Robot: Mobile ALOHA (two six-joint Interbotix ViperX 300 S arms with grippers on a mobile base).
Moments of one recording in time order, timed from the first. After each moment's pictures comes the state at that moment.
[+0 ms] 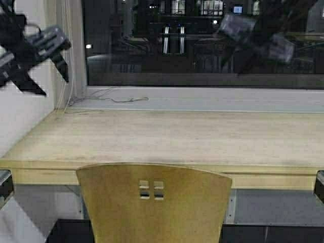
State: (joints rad) left arm -0.25 -0.34 1.09 -0.06 -0.10 -0.55; right arm 0.32 -0.14 0.84 0.09 -0.09 0.33
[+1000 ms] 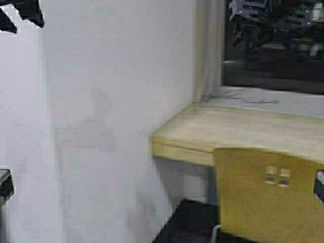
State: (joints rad) left arm -0.25 -0.93 1.16 0.04 0.18 -0.23; right arm 0.32 -0.31 0.91 0.00 -0.07 0.13
